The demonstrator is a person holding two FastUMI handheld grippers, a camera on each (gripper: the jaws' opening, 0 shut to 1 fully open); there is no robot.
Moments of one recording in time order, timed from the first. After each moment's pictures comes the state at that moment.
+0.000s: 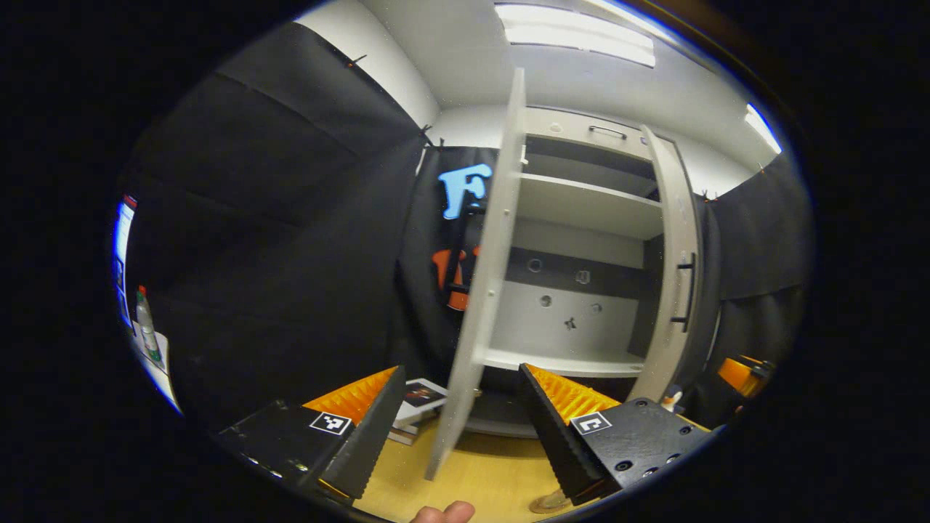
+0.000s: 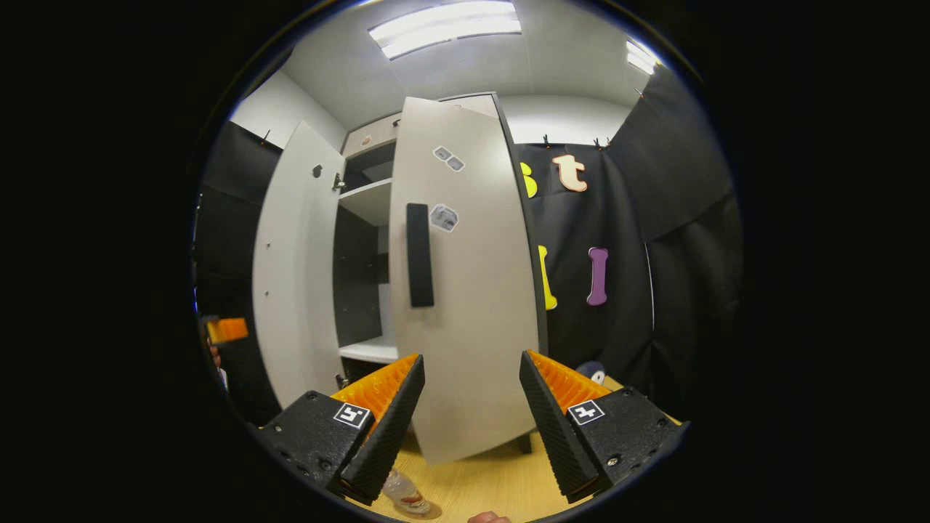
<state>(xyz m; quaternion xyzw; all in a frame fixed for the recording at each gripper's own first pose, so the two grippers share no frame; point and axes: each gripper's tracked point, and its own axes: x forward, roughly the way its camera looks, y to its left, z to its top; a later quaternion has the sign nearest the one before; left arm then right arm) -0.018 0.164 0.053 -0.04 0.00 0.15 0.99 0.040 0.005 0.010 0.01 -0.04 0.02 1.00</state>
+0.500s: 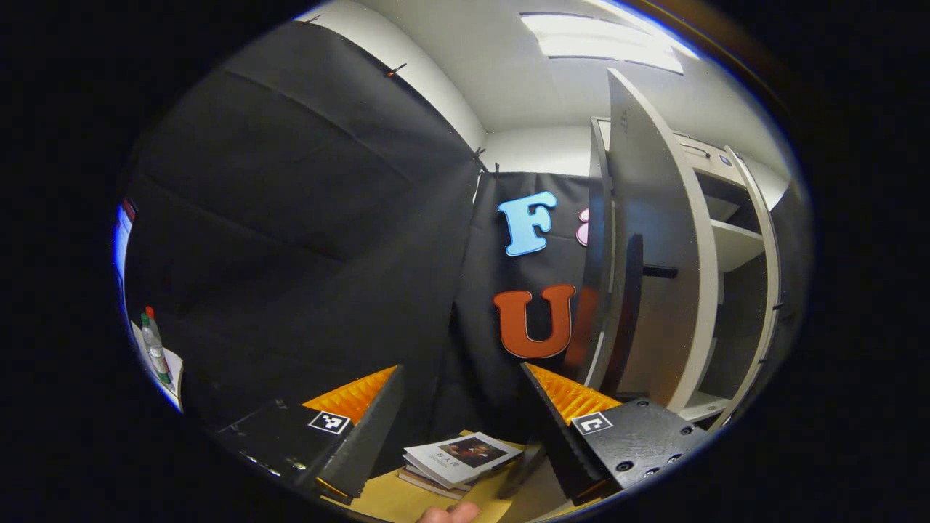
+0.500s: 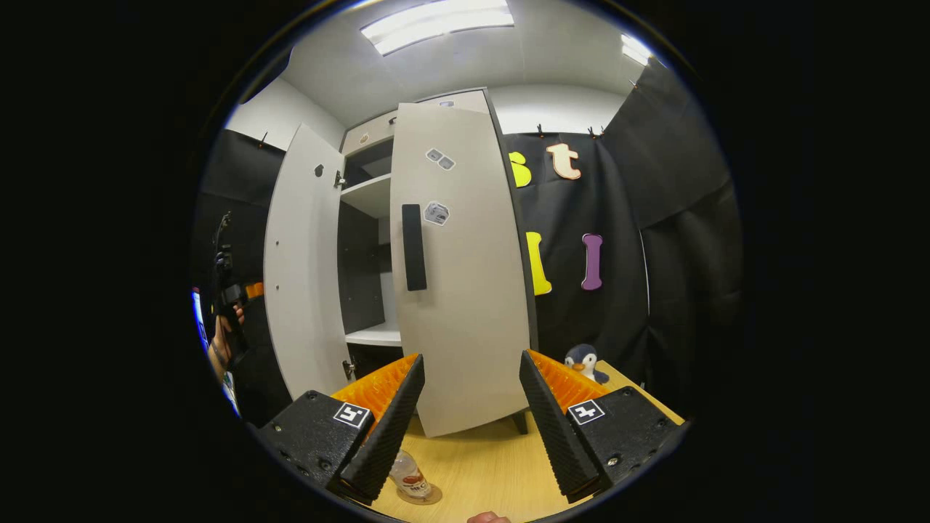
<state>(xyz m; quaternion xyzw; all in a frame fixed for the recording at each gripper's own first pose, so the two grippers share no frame) 0.073 0.263 0.100 -0.04 -0.06 0.21 0.98 0.014 -0.017 0.008 0.00 -0.01 0.01 1.00</state>
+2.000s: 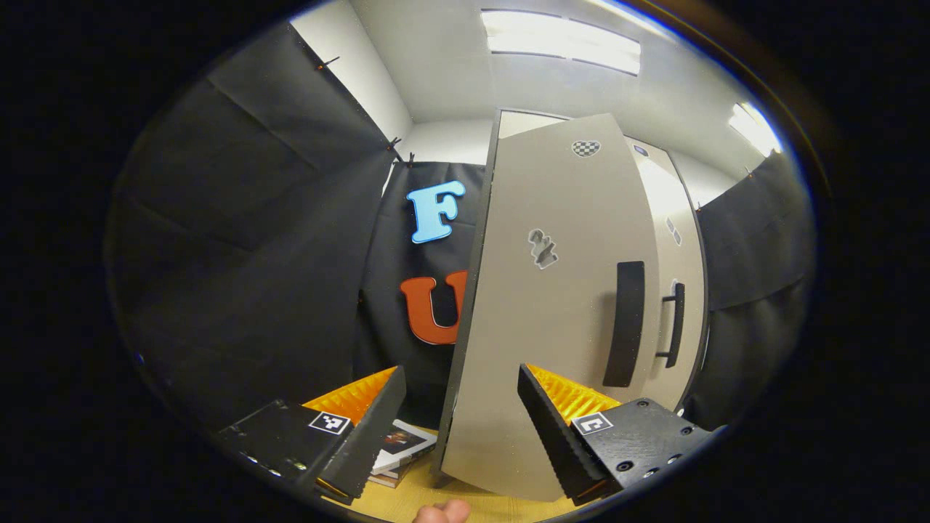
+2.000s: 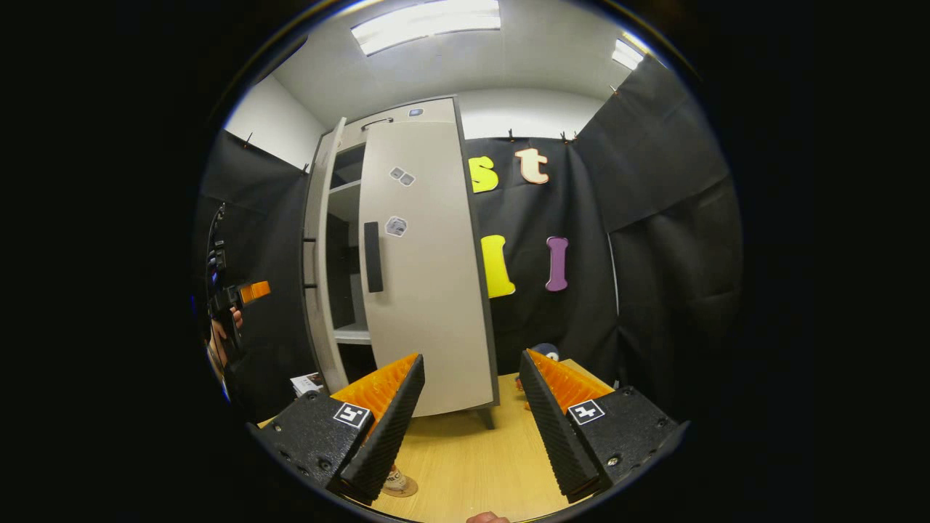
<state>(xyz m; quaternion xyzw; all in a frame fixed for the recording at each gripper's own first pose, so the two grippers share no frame) 0.070 0.123 0.094 -0.03 -0.04 0.04 1.00 -0.012 -0.049 0.017 0.02 -0.01 -0.04 1.00</state>
